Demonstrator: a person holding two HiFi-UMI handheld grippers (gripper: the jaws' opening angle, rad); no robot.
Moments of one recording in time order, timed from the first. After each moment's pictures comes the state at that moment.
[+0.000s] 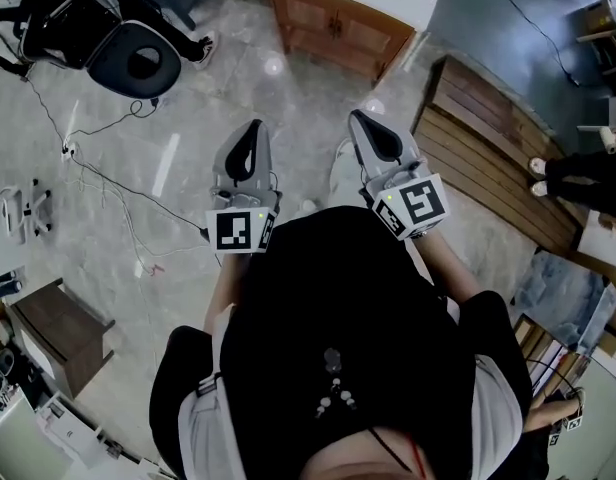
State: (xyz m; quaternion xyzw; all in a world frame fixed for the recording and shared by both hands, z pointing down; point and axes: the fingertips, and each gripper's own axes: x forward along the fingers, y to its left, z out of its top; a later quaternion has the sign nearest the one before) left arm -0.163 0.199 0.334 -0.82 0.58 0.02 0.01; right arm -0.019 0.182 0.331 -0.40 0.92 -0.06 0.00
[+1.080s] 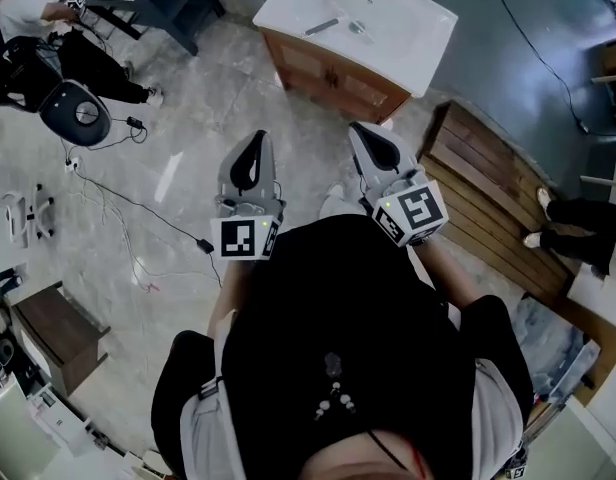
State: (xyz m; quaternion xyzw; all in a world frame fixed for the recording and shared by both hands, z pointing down) left arm -0.112 0.005 0.333 -0.79 0.61 0.01 0.01; right arm 0.024 -0.022 0.337 -0.36 0.93 -0.09 -0.01
